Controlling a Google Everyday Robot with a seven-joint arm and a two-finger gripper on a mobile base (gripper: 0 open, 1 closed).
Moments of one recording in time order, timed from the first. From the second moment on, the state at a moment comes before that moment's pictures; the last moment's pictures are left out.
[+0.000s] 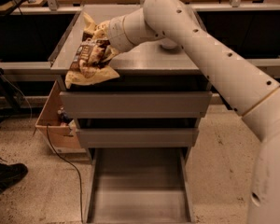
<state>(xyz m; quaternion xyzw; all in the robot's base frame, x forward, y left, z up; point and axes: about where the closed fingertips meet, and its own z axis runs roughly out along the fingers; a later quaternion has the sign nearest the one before) 0.719 0.121 0.917 -0.81 0.28 -0.07 0.50</state>
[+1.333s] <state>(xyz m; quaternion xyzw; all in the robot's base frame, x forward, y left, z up) 0.820 0.095 0.962 -0.81 0.24 -0.13 0.52</state>
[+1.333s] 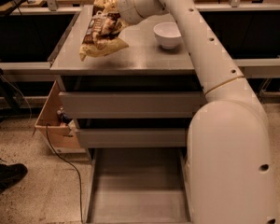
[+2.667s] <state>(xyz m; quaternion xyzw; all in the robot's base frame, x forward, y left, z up) 0.809 0.073 0.967 -0.80 0.24 -0.13 0.53</state>
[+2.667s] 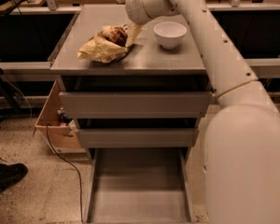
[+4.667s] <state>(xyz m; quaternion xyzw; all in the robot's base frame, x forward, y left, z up) 0.777 -0.206 1.079 -0.70 0.40 -0.36 0.47</state>
